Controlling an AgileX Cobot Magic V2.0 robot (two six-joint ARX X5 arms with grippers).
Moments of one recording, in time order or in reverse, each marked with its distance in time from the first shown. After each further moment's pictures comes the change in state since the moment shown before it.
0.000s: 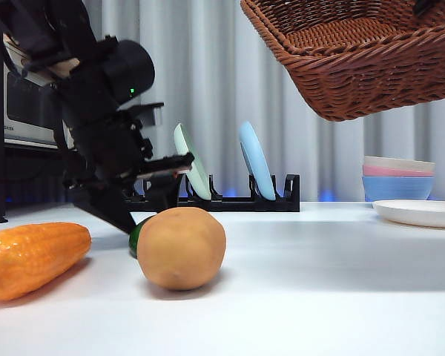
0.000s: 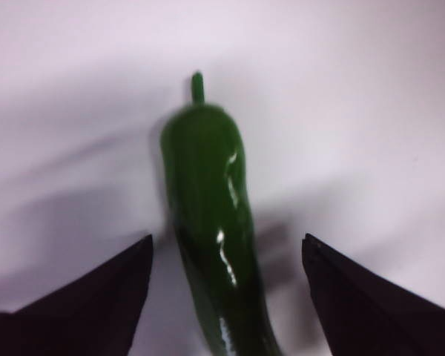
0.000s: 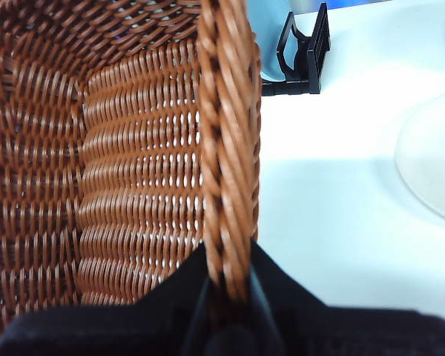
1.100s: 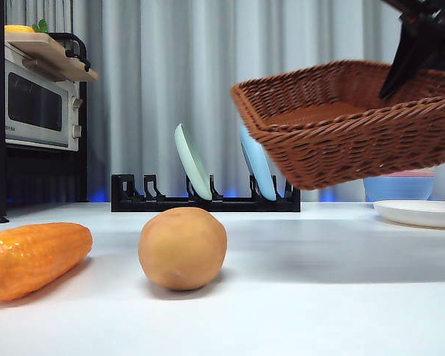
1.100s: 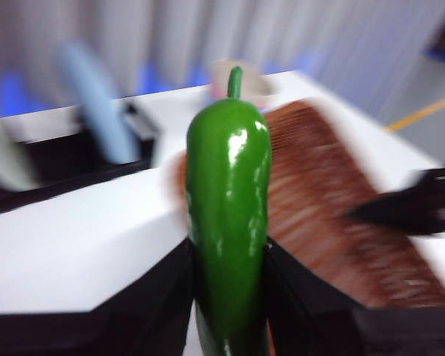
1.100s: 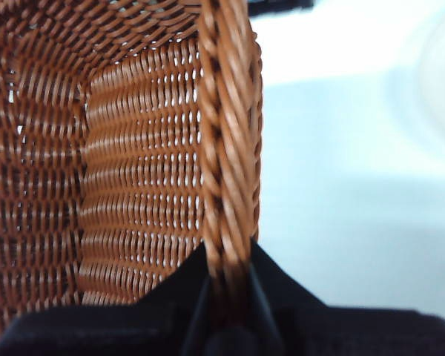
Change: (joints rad) left arm -0.111 -0.573 0.069 0.053 0.132 -0.059; right arm 0.031 0.291 0.000 0.086 -0.002 0.065
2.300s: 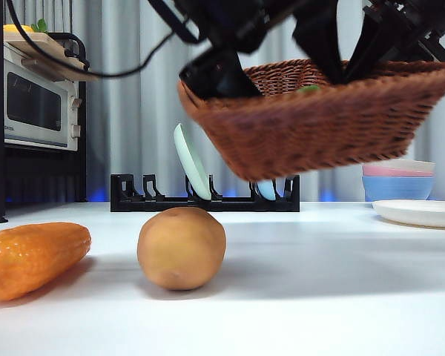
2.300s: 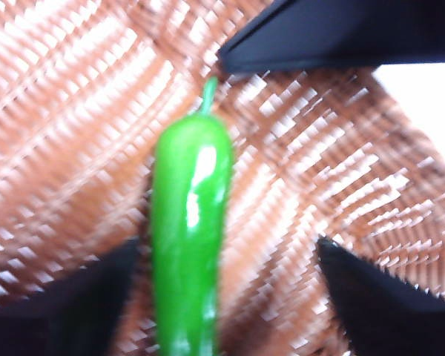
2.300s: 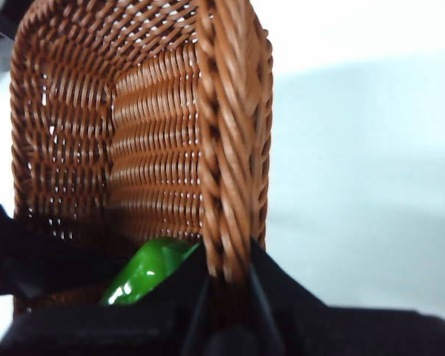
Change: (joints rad) left arm -0.314 0.318 0.000 -0.004 -0.161 -0.024; right arm 0.095 0.012 0.000 -0.002 -0.132 0.060
